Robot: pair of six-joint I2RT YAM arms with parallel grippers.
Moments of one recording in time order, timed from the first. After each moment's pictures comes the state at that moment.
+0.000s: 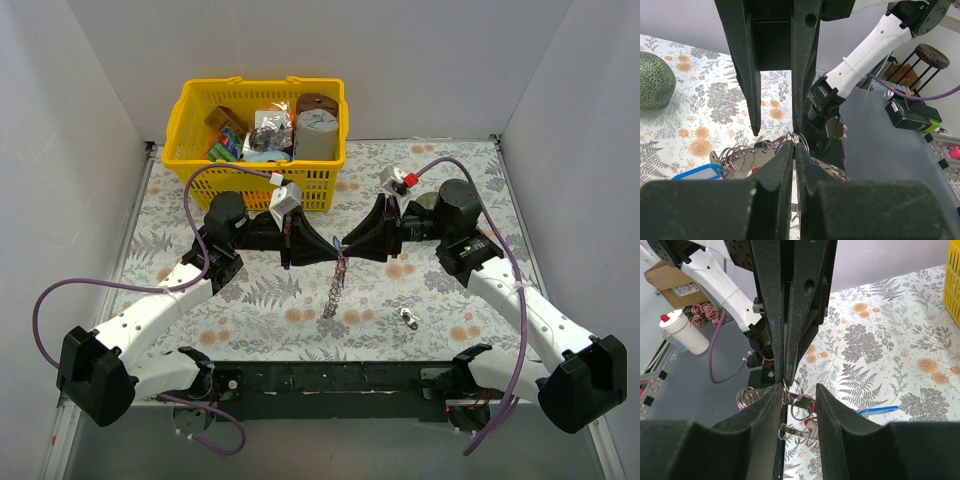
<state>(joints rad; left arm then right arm) -0.60 1.14 0.88 0.33 1.03 -0.35 0.51 1.11 0.90 0.22 -1.13 0.31</state>
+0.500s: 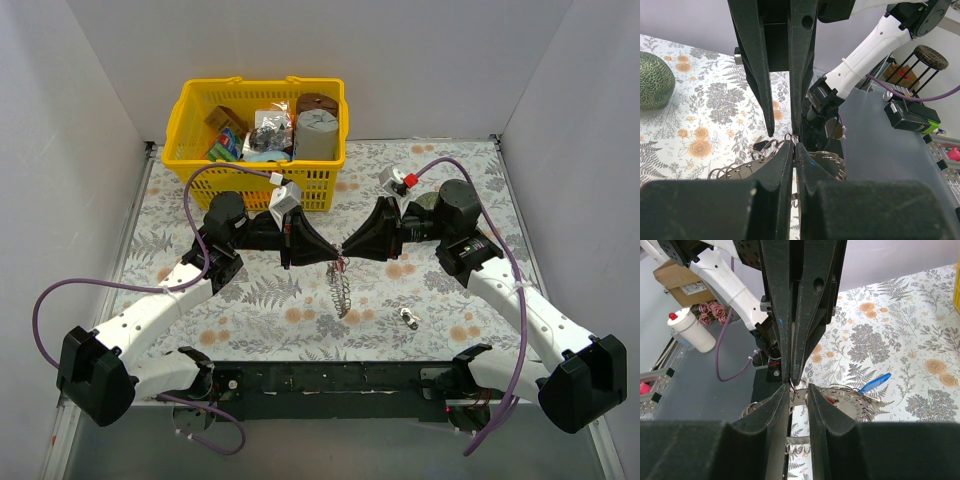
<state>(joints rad) -0.60 1.14 0.88 0.33 1.03 -0.36 0.51 1.11 0.90 0.23 -1.15 0.33</state>
